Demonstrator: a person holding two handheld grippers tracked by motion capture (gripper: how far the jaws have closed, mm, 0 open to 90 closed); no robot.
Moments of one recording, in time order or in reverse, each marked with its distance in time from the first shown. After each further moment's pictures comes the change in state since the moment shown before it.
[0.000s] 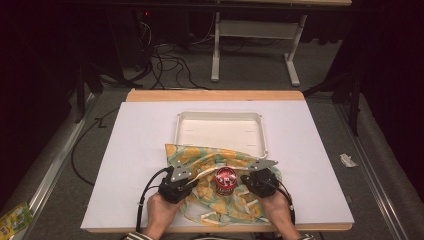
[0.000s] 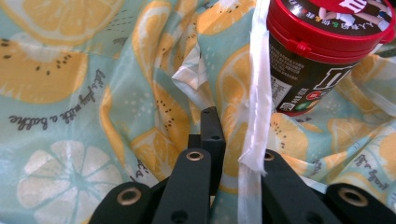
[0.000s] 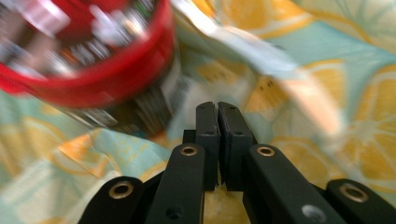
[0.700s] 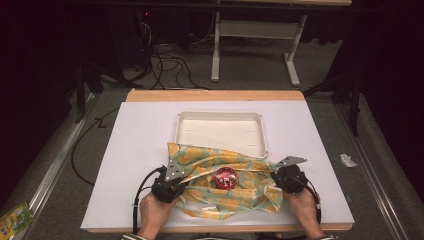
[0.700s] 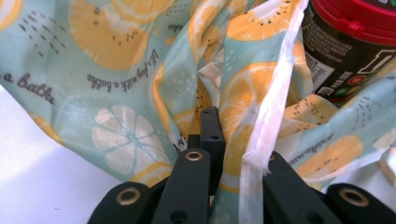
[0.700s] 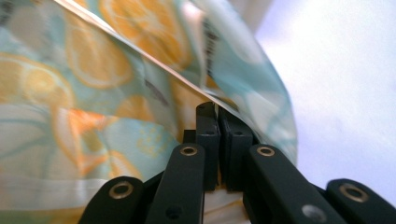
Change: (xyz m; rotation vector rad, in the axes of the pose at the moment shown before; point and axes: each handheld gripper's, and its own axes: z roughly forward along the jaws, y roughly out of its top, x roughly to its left) left arm 0.010 -0.008 -0.009 0.027 0.081 -0.032; right arm -0.067 -0.038 -0.022 0.060 -0.169 0.084
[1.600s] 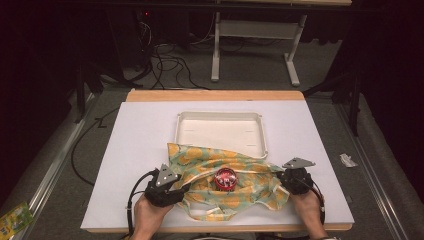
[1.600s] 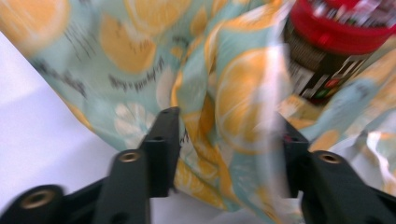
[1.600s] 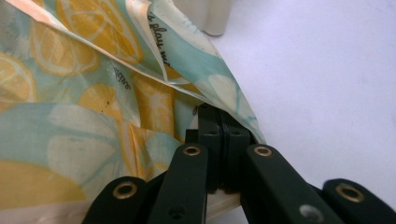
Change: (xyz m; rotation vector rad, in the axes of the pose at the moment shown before) left arm 0.000 -0.003 -0.027 -0.074 -0.009 0.008; right arm -0.013 -0.015 0.001 -0.077 -0.024 0.009
